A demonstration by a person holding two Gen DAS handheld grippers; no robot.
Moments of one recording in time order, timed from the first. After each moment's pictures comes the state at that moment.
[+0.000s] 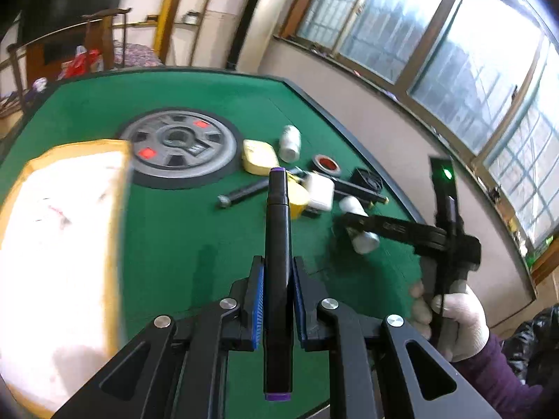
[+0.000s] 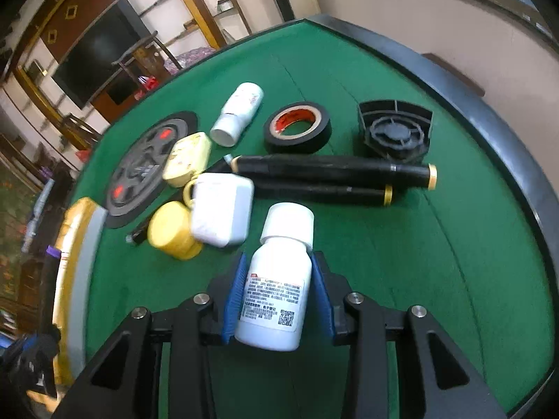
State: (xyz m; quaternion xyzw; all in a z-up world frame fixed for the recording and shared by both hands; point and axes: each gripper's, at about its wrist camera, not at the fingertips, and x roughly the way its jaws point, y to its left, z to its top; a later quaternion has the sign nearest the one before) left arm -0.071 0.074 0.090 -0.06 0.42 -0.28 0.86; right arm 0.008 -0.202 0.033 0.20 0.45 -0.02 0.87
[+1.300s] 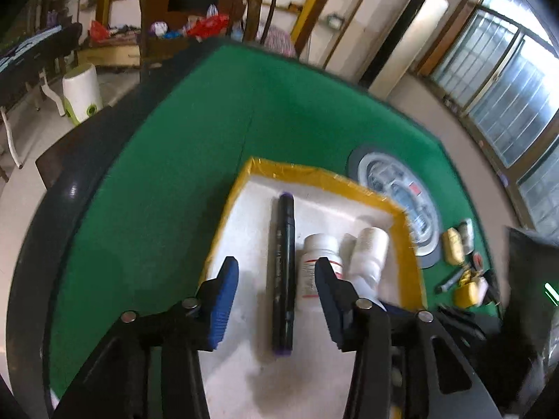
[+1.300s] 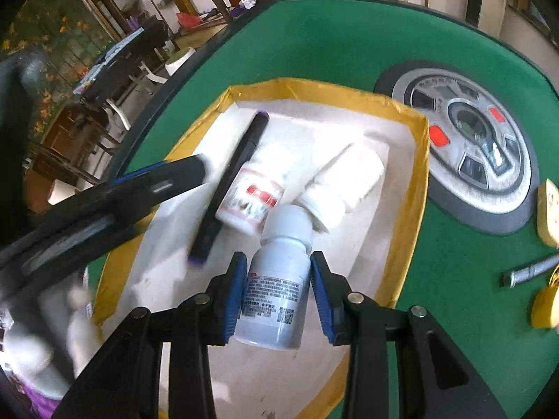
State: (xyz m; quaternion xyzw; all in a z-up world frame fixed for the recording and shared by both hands) left arm 0.043 0.282 0.056 -0.16 0.45 -0.07 0.87; right arm 0.093 0.150 0.055 -0.01 0.56 0.19 0.81
